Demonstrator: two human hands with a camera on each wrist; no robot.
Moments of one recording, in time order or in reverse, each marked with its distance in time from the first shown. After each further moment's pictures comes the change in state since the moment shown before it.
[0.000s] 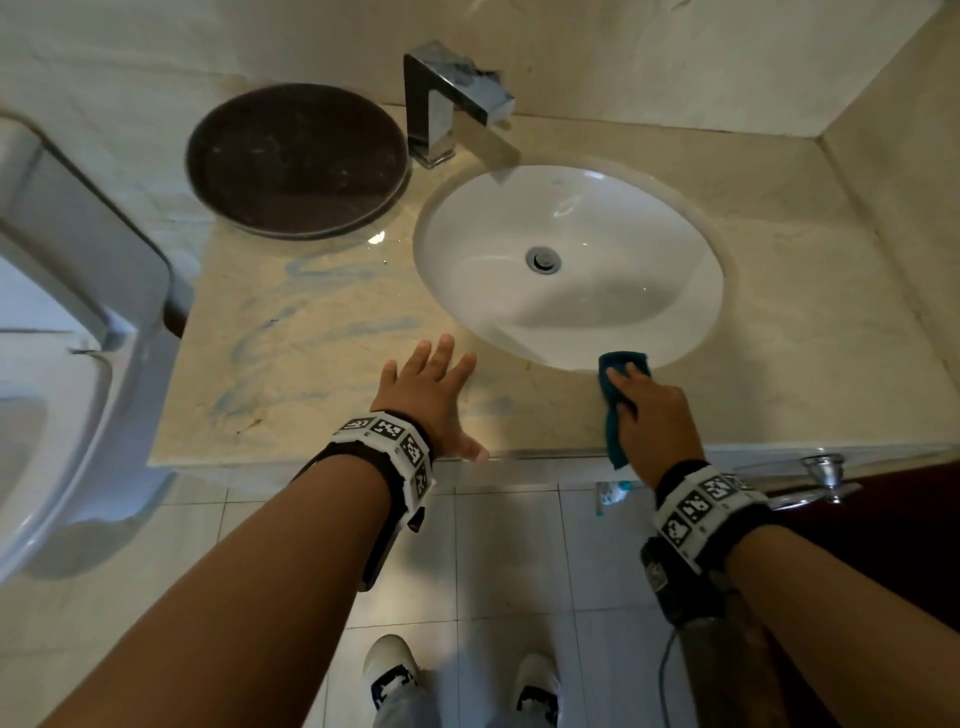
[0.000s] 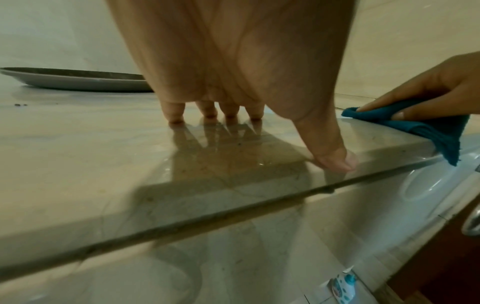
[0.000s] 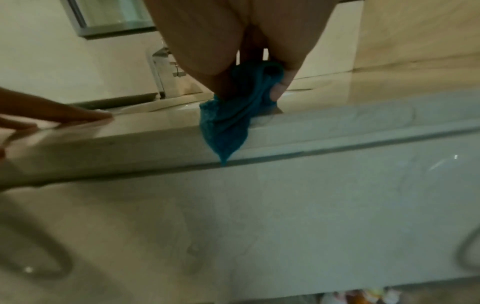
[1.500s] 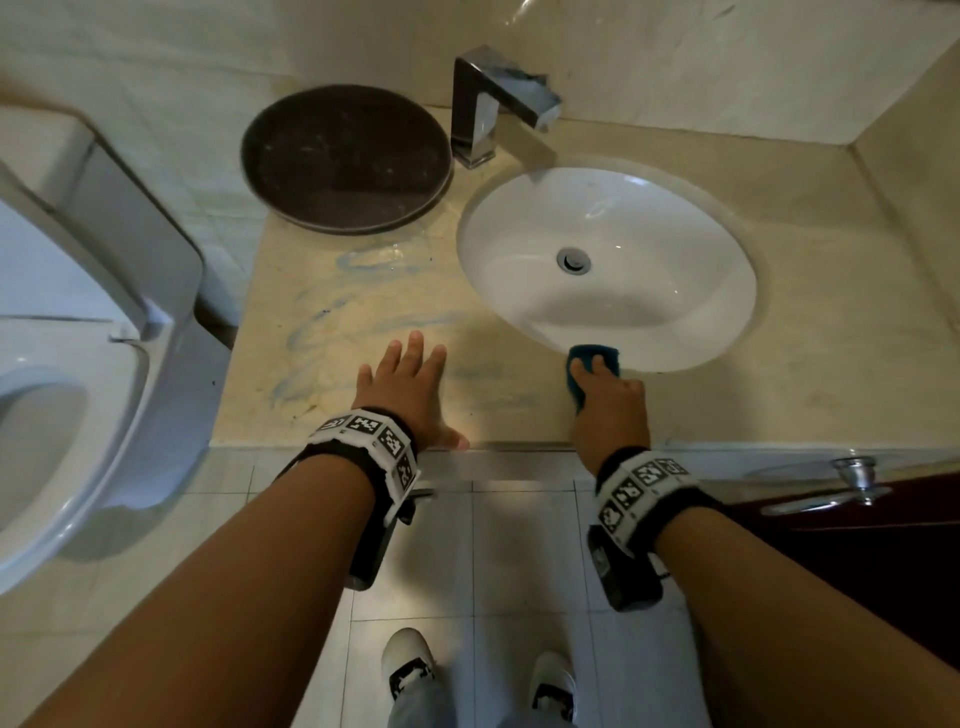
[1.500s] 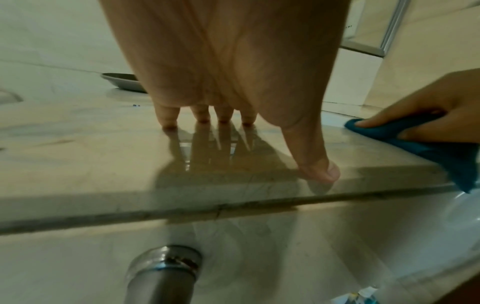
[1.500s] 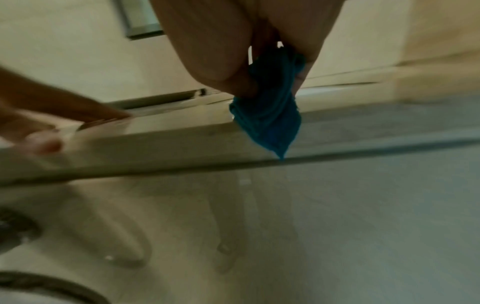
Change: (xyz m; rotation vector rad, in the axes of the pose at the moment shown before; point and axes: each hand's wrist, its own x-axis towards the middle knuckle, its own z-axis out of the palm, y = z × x) left_hand -0.025 -0.058 0.004 -0.077 0.044 -0.131; right_hand -0.015 -0.088 0.037 -0.241 -0.098 0.053
